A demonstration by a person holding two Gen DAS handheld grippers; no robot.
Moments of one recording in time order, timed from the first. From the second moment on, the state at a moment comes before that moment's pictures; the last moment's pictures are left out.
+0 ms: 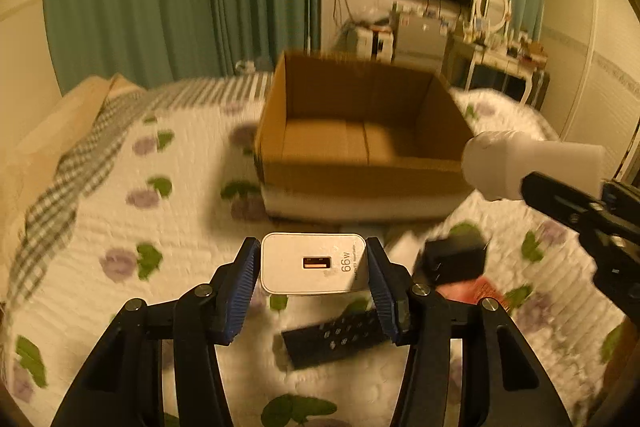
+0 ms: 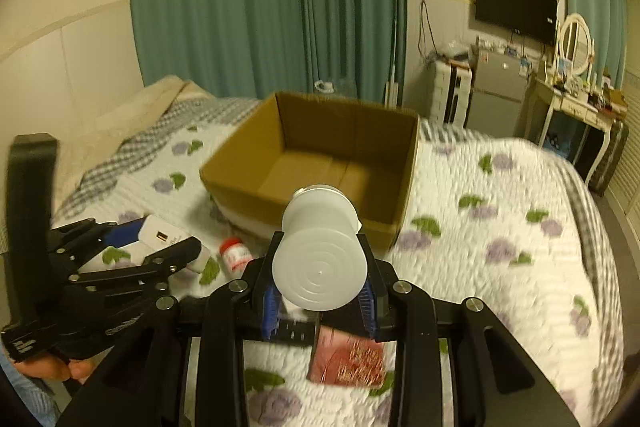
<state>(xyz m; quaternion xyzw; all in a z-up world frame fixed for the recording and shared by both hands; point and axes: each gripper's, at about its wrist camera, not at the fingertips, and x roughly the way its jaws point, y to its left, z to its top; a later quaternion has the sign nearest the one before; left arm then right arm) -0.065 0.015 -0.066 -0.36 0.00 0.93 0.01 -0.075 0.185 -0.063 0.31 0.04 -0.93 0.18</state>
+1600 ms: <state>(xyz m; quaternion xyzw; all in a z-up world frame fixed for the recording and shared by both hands) -0.227 0.044 -0.047 -0.34 0.06 0.94 0.01 -0.223 0.202 -0.071 0.29 0.07 -0.94 0.14</state>
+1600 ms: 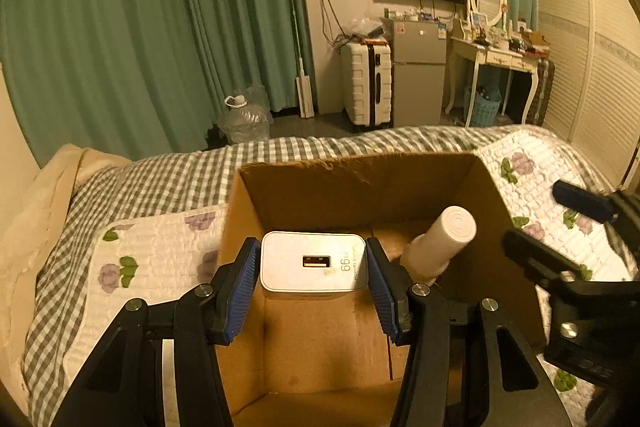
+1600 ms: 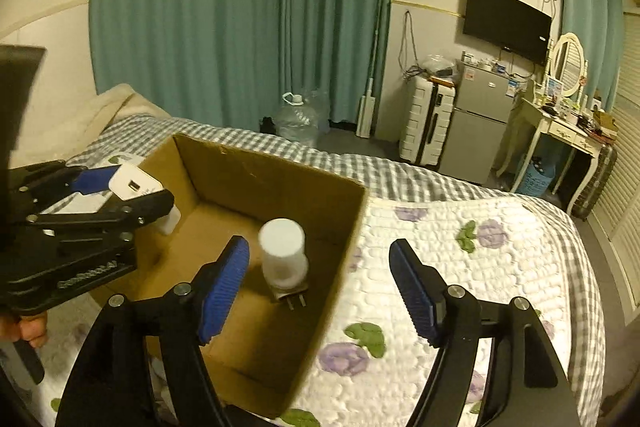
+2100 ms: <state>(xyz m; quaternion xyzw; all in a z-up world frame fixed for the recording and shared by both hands) -0.221 0.040 -0.047 -0.33 0.05 0.94 -0.02 -0.223 0.209 -0.068 0.29 0.08 -0.95 0.11</state>
